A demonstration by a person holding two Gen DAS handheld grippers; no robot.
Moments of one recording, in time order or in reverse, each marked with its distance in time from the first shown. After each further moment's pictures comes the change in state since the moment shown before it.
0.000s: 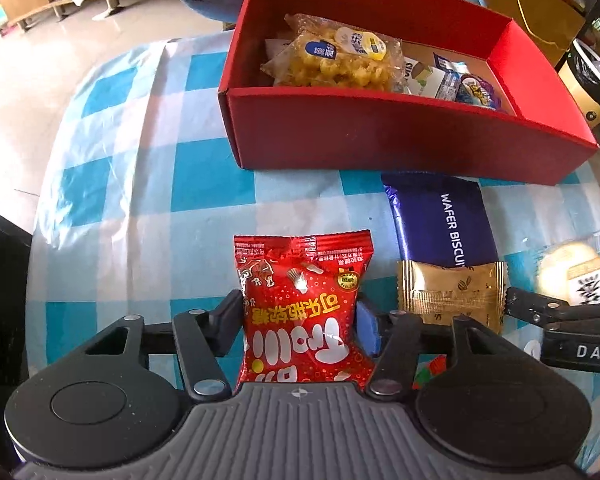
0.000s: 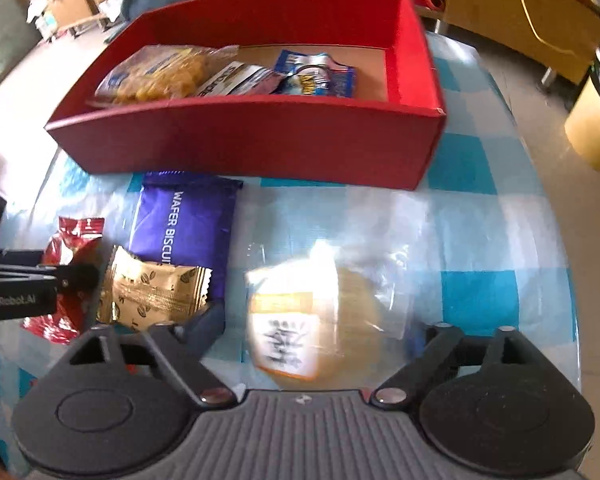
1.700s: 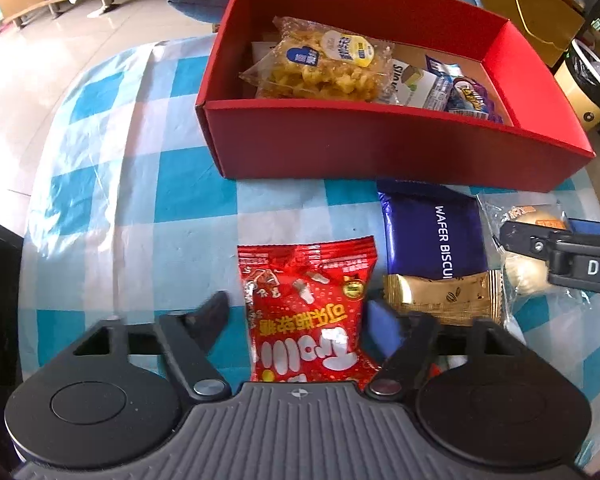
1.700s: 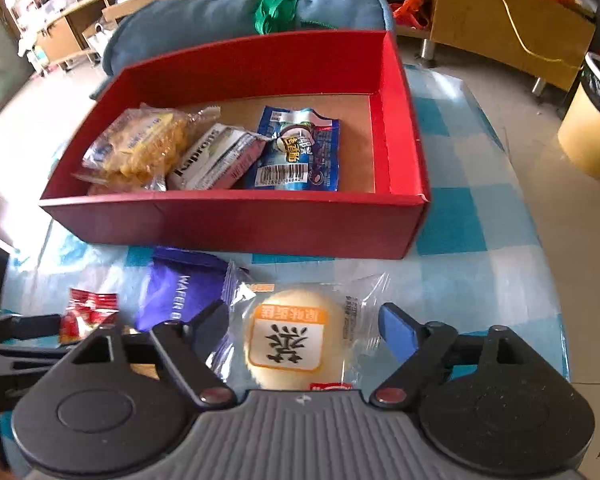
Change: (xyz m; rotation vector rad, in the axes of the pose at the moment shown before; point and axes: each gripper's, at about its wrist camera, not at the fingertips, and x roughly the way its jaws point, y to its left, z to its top) left arm 0.003 -0.009 0.009 -0.003 0.009 -0.013; right arm -0.003 -0.008 0.037 0.051 -0.057 0.011
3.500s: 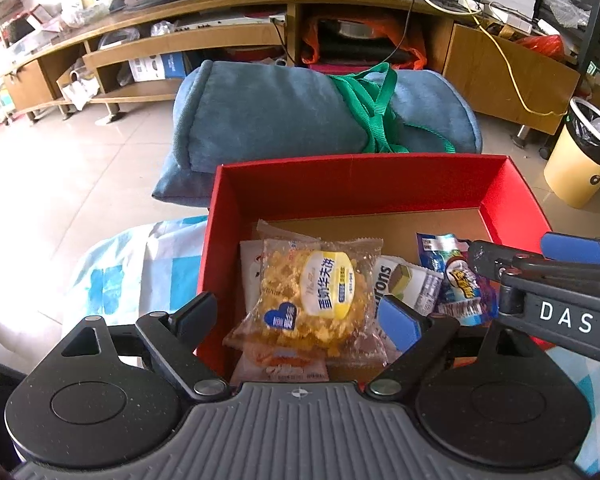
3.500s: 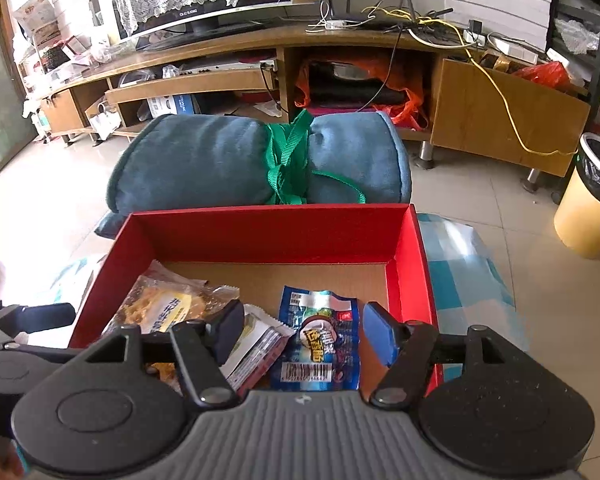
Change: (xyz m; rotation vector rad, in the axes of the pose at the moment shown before) left arm -0.030 -0.029 0.104 0.058 -0.267 0.072; right arm -0.032 0.016 0.085 0.024 -0.266 -0.004
